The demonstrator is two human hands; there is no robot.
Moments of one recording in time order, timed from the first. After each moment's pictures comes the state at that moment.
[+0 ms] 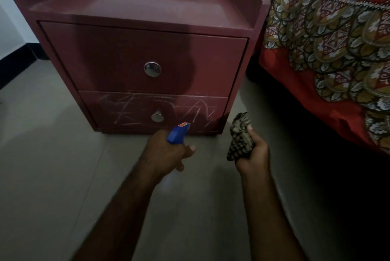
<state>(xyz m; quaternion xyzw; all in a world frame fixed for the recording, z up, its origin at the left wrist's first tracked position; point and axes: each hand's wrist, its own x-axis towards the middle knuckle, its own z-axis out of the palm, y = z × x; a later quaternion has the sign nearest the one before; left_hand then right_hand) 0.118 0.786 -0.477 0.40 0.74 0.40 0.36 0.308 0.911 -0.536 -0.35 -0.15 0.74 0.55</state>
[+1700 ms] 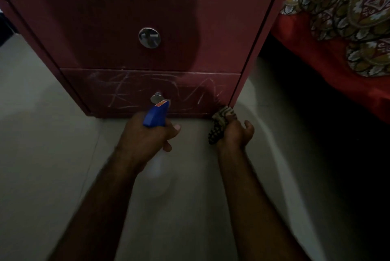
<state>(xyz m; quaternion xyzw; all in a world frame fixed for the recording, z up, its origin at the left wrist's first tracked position) 0.072 0.787 -0.505 0.35 0.72 0.46 0.37 0.221 0.949 -0.624 -0.58 -0.09 0.55 0.59</state>
